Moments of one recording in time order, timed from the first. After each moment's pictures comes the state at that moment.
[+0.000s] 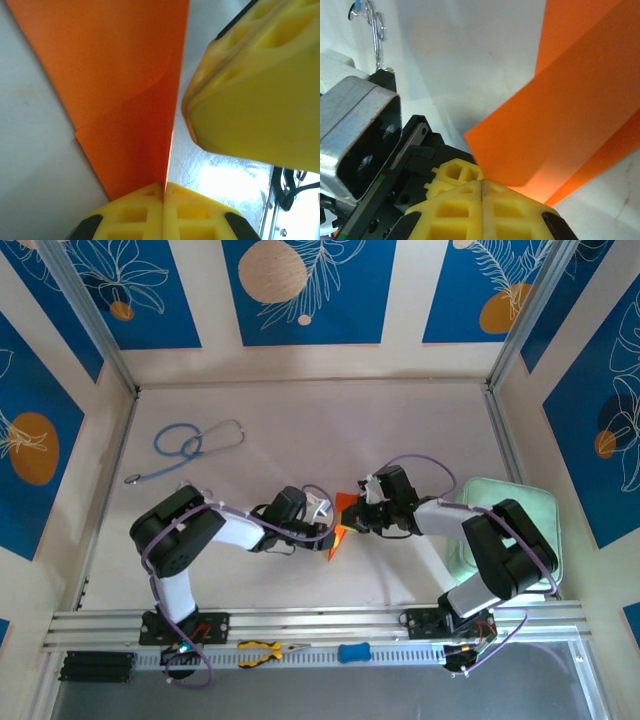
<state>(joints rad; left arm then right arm) -0.80 1.82 0.67 0.41 0.60 -0.62 0.46 1.52 0.58 0.04 -0.71 0.80</state>
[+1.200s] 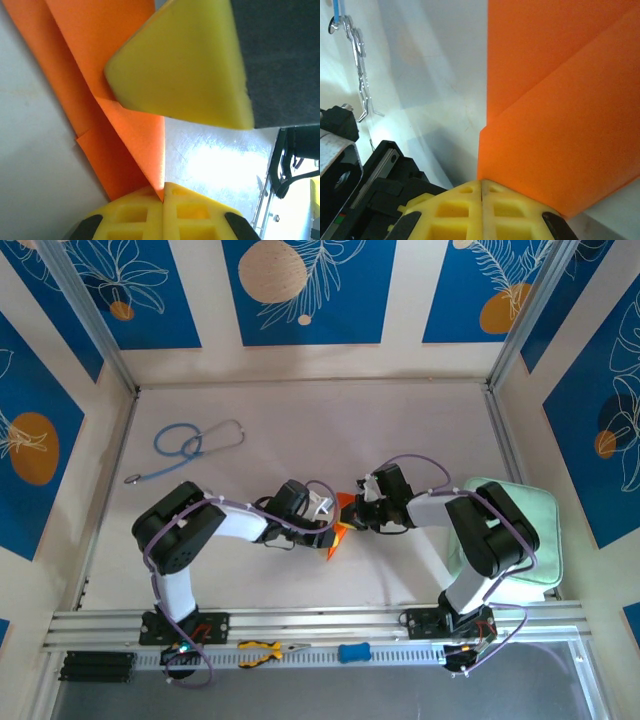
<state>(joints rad) -0.78 1.84 0.76 0.24 0.67 -0.57 0.44 1.66 0.62 0.09 -0.70 0.79</state>
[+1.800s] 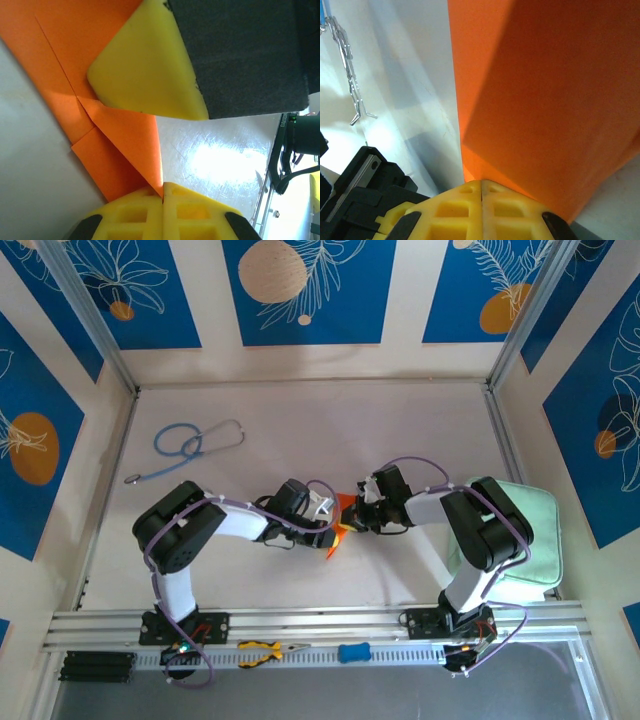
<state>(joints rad) -0.77 1.84 0.77 0.22 0.68 -0.55 0.43 1.71 0.63 0.08 -0.71 0.79</state>
